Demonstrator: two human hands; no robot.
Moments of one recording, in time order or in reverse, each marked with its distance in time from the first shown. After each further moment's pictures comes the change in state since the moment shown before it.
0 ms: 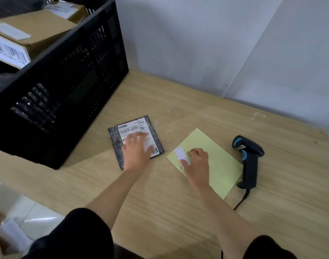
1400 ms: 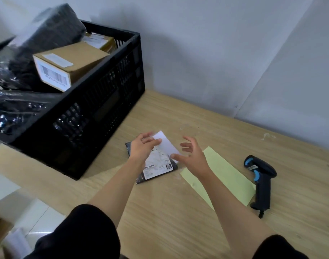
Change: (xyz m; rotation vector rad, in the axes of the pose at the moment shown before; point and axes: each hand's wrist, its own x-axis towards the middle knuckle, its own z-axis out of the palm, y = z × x) left_hand 0.043 0.008 -0.061 -1.126 -0.100 -0.445; right_hand 0.037 -0.082 -0.029 0.592 -0.263 0.011
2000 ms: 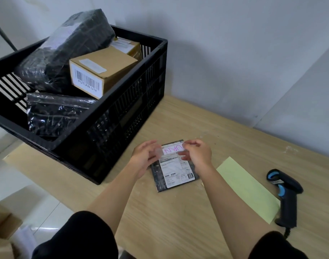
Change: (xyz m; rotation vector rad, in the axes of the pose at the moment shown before) left_hand 0.015 0.016 -0.073 -0.183 -0.075 -0.184; right_hand 0.037 -0.053 0.071 0.323 0.196 0.257
